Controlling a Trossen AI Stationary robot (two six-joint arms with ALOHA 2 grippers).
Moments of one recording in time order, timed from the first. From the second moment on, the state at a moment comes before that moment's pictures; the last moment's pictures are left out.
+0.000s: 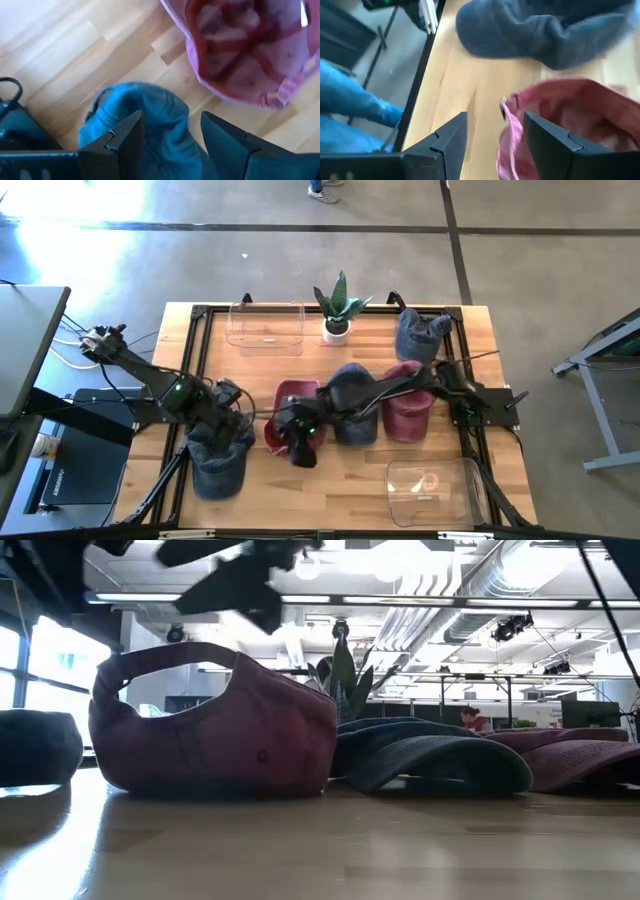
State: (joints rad) left arm -0.56 1.15 1.06 -1.24 -0.30 -1.42; right arm 0.19 2.20 1.93 -0.50 -0.27 0.23
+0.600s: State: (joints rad) left arm -0.66 1.15 1.06 -1.22 -0.40 -1.45; right arm 0.21 2.32 2.09 -0.73 -0.27 0.23
